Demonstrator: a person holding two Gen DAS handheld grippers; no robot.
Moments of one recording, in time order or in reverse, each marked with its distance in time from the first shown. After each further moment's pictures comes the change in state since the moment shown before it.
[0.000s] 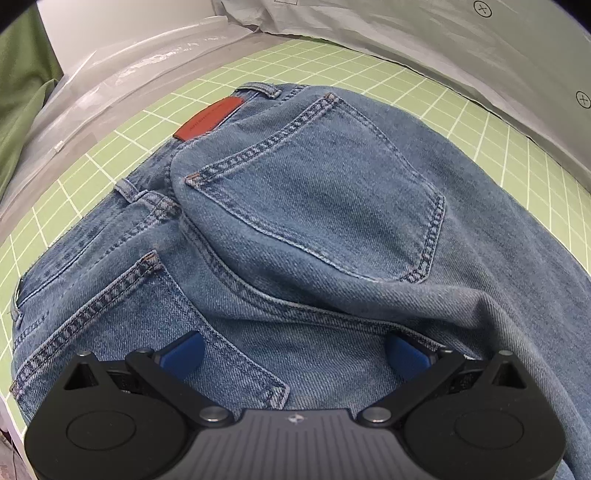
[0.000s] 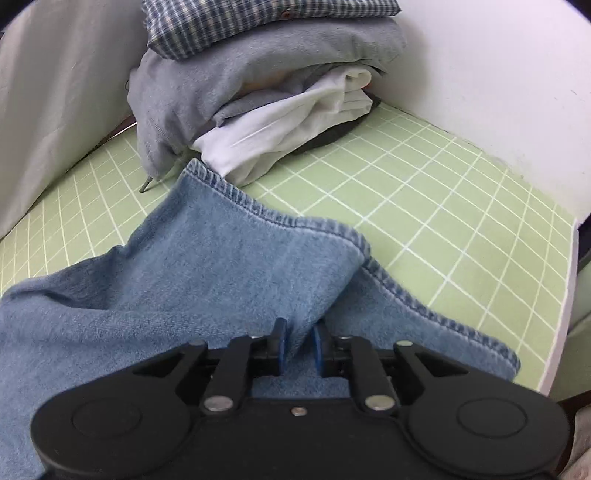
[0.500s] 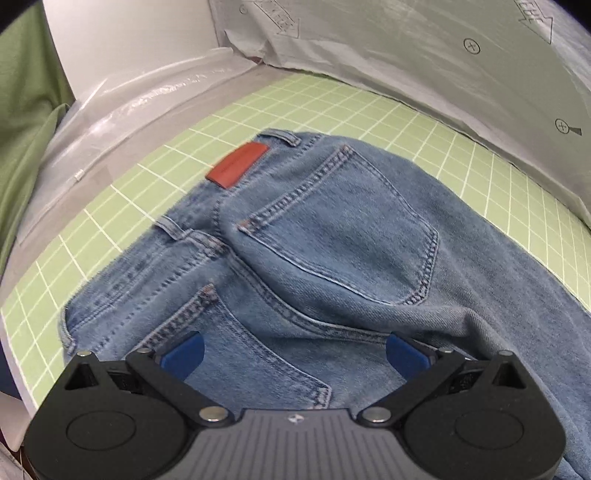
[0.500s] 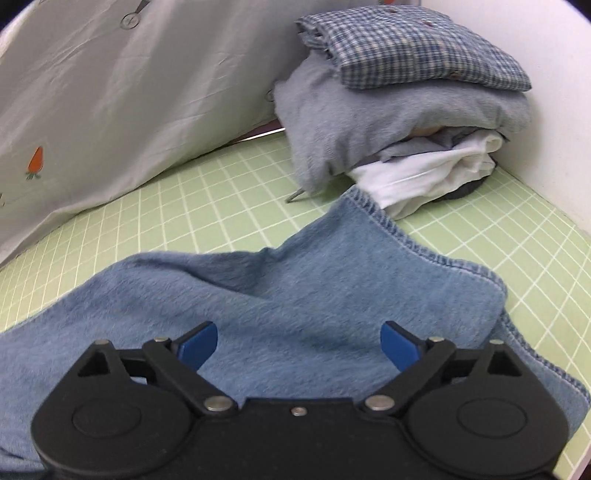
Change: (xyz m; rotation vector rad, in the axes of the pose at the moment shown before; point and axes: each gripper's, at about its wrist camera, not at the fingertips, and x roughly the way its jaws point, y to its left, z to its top) left arm -0.051 0.041 0.004 0.020 -0.093 -0.020; right arm -0.026 0.091 -0.012 -0.237 -0.076 0.248
